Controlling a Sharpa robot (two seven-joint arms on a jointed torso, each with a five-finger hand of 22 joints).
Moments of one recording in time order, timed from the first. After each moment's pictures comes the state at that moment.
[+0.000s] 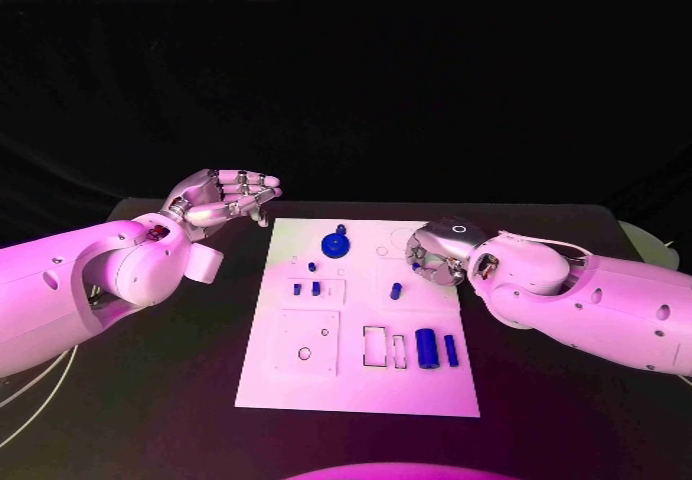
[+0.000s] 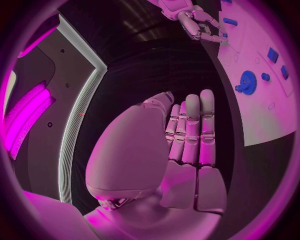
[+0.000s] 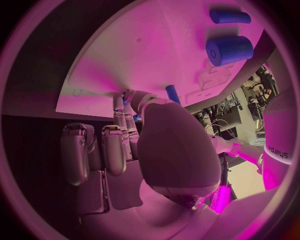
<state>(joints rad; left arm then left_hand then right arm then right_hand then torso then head) 1.22 -0.99 0.00 1.53 -0.14 -0.14 0.34 1.59 -0.21 0.37 0.27 0.23 0.90 0.20 0.23 0.28 0.99 0.13 0.29 0.11 1.04 0.06 1.07 0.43 0.18 0.96 0.14 0.87 0.64 1.21 -0.80 -0.13 1.52 -1.77 -0.28 -0.20 1.49 -0.21 0.55 0.17 0.17 1.04 0.14 0.27 0.41 1.19 0.07 0.18 0.25 1.47 0.00 1.48 1.31 0.03 1.47 0.10 1.46 1.31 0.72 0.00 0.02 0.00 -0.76</state>
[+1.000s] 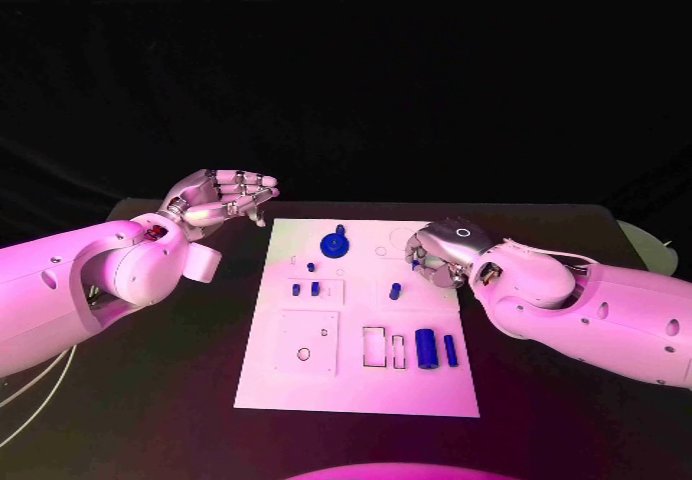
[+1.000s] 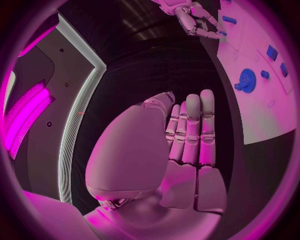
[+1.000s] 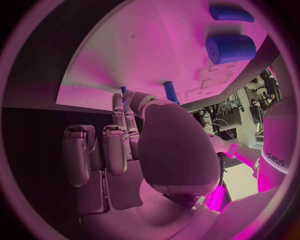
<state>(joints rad) 1.22 -0.99 0.00 1.52 -0.13 -0.15 0.34 1.60 -0.22 0.39 0.26 0.23 0.89 0.20 0.23 0.27 0.98 0.14 0.29 0.11 1.04 0.06 1.06 0.42 0.18 0.96 0.14 0.87 0.64 1.20 -0.84 -0.13 1.58 -1.82 -0.37 -0.26 1.47 -0.18 0.57 0.13 0.14 1.06 0.12 0.29 0.43 1.22 0.07 0.18 0.26 1.47 -0.01 1.48 1.31 0.03 1.46 0.09 1.50 1.31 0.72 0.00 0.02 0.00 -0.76</state>
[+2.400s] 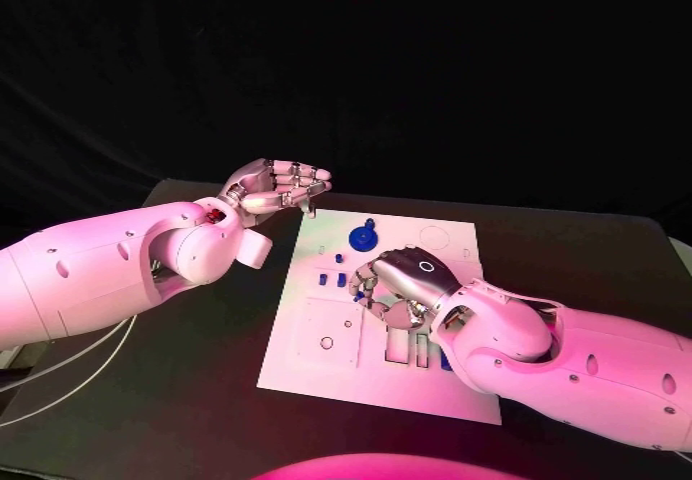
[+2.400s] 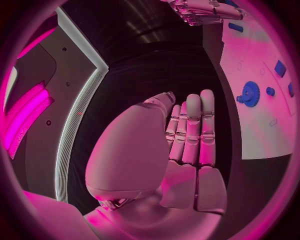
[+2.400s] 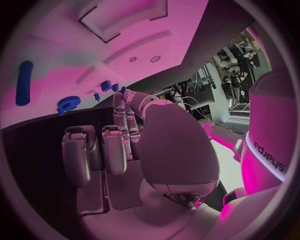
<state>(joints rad) 1.22 -0.94 0.00 1.53 -0.13 -0.15 0.34 1.60 -0.22 0.40 0.26 0.23 0.88 0.21 0.23 0.27 0.98 0.14 0.29 0.10 1.04 0.06 1.06 0.42 0.18 0.96 0.14 0.87 0.64 1.12 -0.69 -0.14 1.74 -1.76 -0.48 -0.23 1.46 -0.18 0.57 0.13 0.14 1.06 0.12 0.29 0.43 1.24 0.06 0.18 0.26 1.47 -0.01 1.48 1.31 0.03 1.47 0.09 1.52 1.31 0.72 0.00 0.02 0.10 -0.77</state>
